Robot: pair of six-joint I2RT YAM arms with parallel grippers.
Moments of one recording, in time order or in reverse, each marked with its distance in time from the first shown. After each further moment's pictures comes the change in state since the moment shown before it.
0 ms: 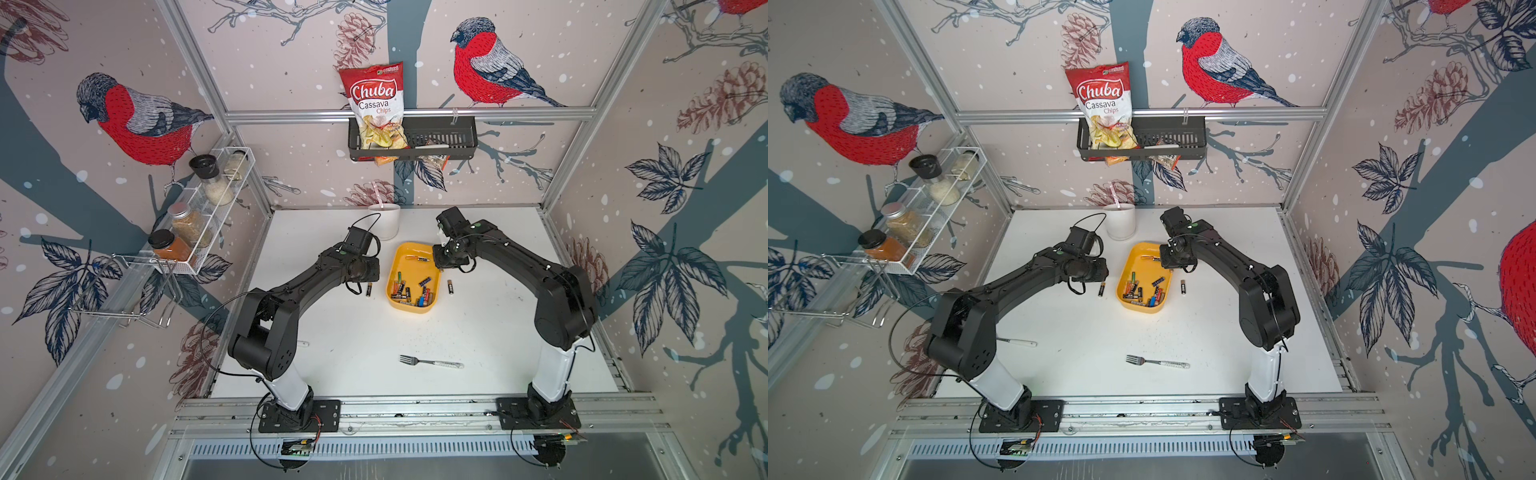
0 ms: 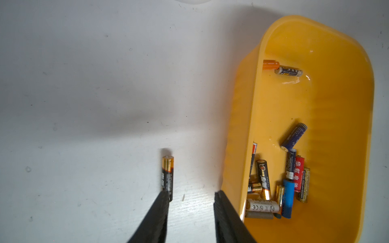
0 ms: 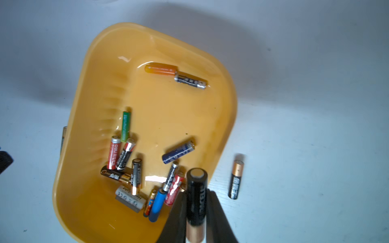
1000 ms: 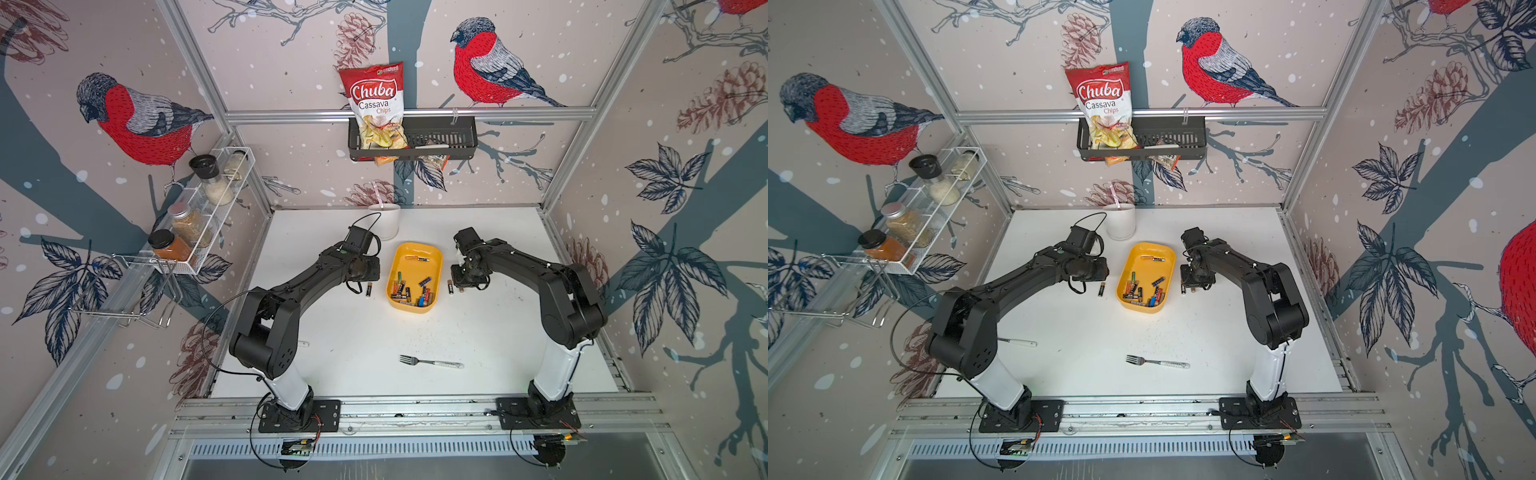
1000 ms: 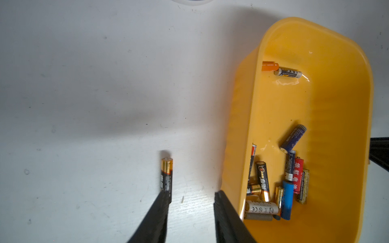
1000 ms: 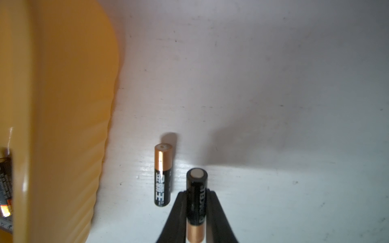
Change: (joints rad) left arm 0.000 0.007 0.007 -0.001 0.001 -0.001; right arm -0.097 0.012 -0.273 0.136 0.013 -0.062
